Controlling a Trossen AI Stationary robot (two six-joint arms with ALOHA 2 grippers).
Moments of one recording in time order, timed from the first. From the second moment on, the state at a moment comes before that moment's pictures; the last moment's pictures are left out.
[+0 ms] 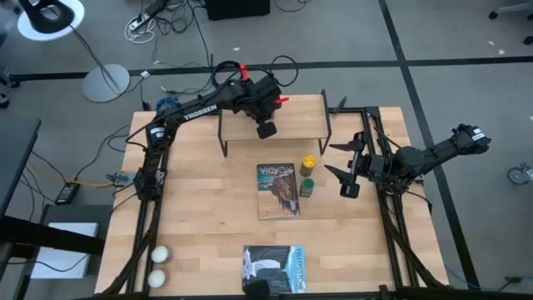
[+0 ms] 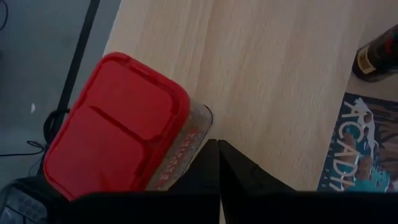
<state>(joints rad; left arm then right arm) 0.43 2.05 2.11 -1.09 -0.14 0.18 0.37 0.74 0.49 0.65 0.54 -0.47</state>
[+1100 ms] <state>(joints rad) 0.49 2.05 2.02 -0.97 -0.14 0.21 0.37 0.73 0.49 0.65 0.54 -0.47</state>
